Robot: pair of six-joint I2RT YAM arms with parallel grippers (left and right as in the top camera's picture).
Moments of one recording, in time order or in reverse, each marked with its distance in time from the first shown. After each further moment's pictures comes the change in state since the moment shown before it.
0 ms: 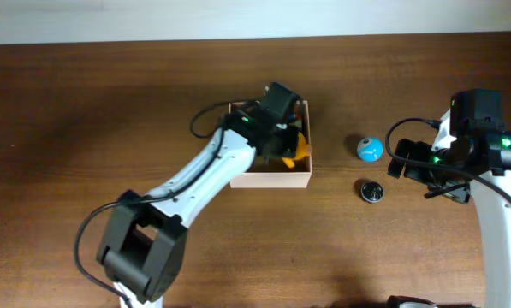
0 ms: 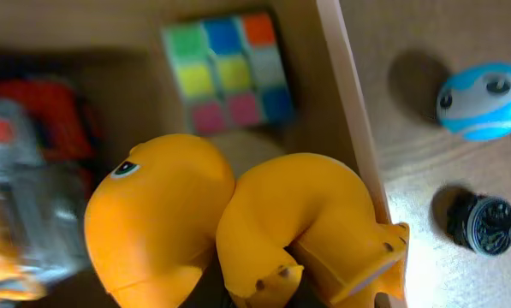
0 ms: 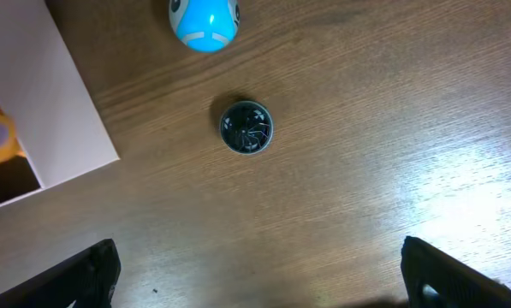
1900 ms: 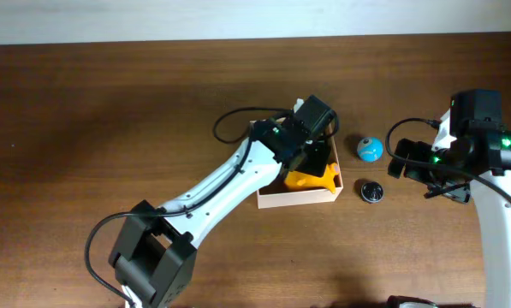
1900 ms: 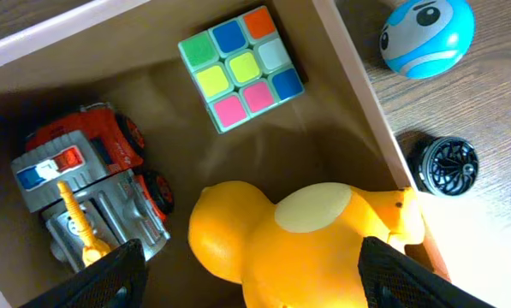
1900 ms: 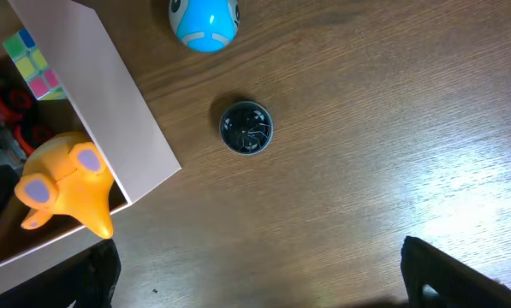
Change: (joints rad) left arm -0.138 0.006 0.111 -0.156 -0.076 0.002; right arm 0.000 0.000 0.000 0.001 0.000 0.000
